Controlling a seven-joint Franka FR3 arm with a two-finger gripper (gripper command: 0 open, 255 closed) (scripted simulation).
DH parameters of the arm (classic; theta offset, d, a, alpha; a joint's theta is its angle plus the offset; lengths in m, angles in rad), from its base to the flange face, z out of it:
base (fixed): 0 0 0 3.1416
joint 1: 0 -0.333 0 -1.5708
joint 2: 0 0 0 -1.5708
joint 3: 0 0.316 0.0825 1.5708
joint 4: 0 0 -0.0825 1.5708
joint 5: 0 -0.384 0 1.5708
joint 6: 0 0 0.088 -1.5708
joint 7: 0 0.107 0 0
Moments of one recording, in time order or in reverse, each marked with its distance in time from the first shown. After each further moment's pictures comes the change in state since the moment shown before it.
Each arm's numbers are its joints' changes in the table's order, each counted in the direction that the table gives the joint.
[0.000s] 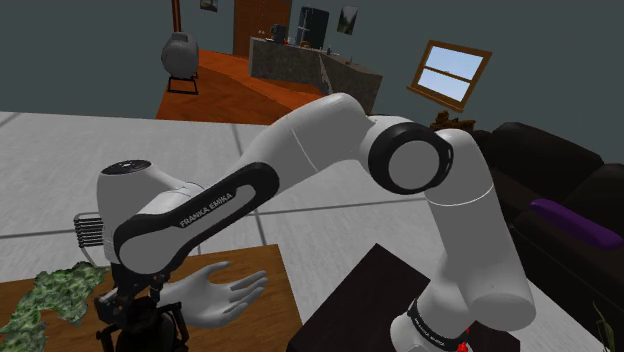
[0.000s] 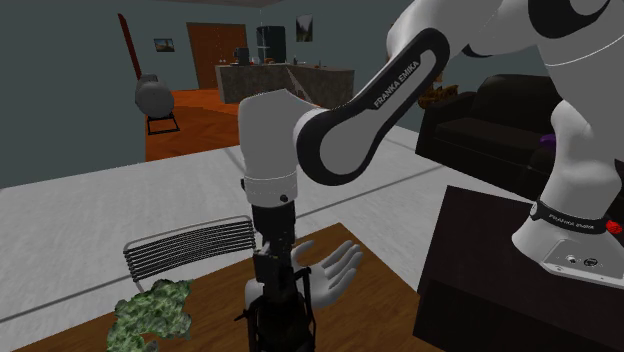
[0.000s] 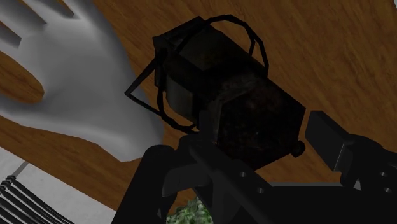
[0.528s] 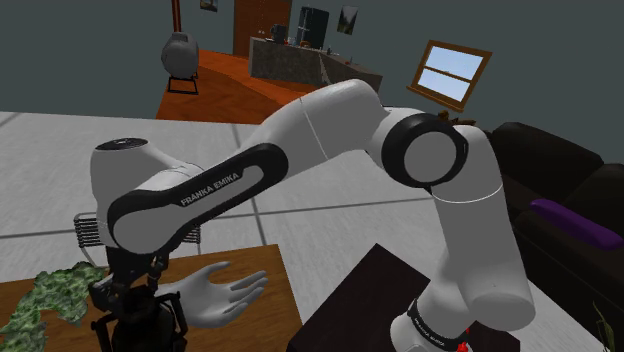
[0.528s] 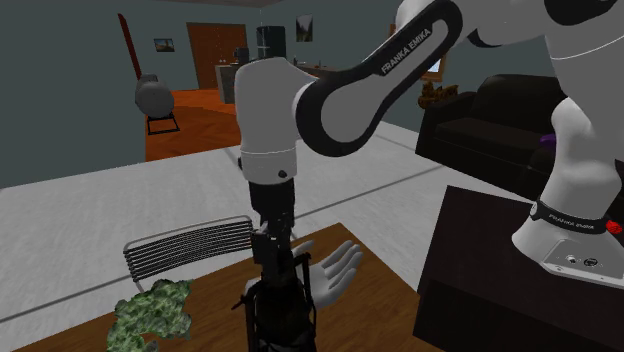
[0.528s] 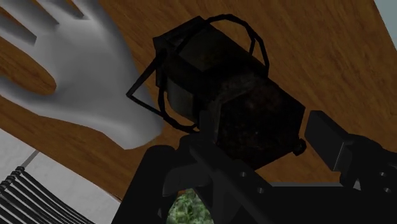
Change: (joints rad) arm 0.012 0.066 0.014 0.008 -0.016 0.072 0.001
